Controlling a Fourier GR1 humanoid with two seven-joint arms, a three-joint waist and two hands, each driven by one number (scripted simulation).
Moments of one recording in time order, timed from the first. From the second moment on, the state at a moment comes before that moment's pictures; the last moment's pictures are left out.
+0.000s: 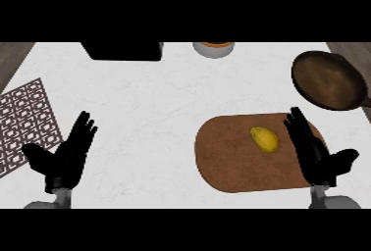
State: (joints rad) left arm 0.00 0.29 -0.14 -1.44 0.36 0.24 0.03; right arm -0.04 -0.27 0.11 -1.36 -0.30 -0.10 -0.13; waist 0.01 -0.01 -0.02
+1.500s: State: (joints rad) left arm -0.19 0.41 -0.27 -1.56 0.16 0.11 0.17; right arm -0.78 -0.59 0.51 -0.83 0.36 0.48 0.00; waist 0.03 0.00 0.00
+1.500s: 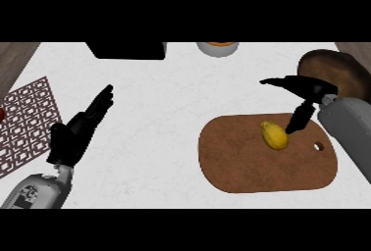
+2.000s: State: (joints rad) left arm -0.16 0.40 -0.24 -1.55 0.14 0.09 0.15; right arm -0.90 -0.47 0.58 -0.86 0.39 0.85 0.25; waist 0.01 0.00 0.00
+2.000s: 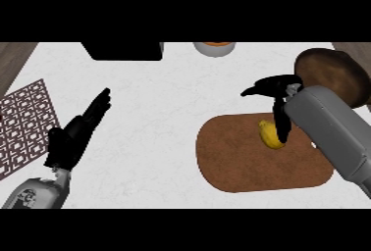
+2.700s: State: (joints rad) left arm -0.15 0.36 -0.18 -1.58 0.10 0.03 0.17; right arm -0.77 -0.42 0.51 -1.04 0.54 0.90 0.40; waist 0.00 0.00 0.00
